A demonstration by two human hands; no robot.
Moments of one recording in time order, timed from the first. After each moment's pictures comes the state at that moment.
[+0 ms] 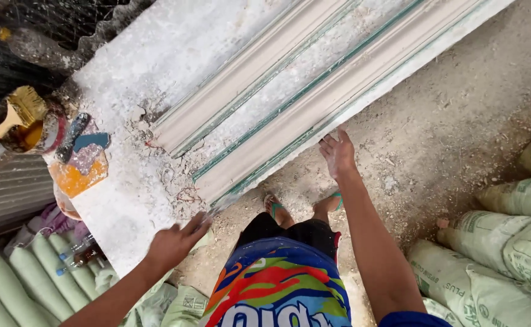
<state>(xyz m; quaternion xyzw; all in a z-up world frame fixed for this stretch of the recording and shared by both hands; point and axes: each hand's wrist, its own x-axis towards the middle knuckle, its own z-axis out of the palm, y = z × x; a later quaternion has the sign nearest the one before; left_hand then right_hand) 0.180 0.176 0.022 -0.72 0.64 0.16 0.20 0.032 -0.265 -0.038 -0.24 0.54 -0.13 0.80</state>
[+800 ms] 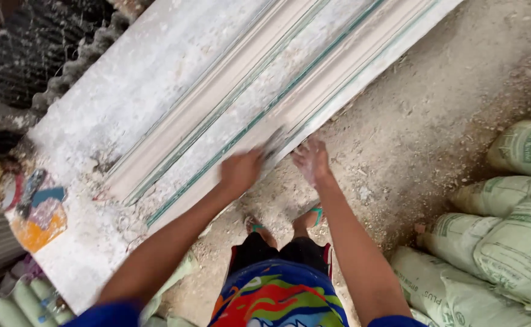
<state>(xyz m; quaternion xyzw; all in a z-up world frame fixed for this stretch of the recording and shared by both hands) 0.155 -0.226 0.046 -0.86 0.42 0.29 -0.07 0.005 -0.387 -0.076 -0.18 0.46 -0.14 0.86</state>
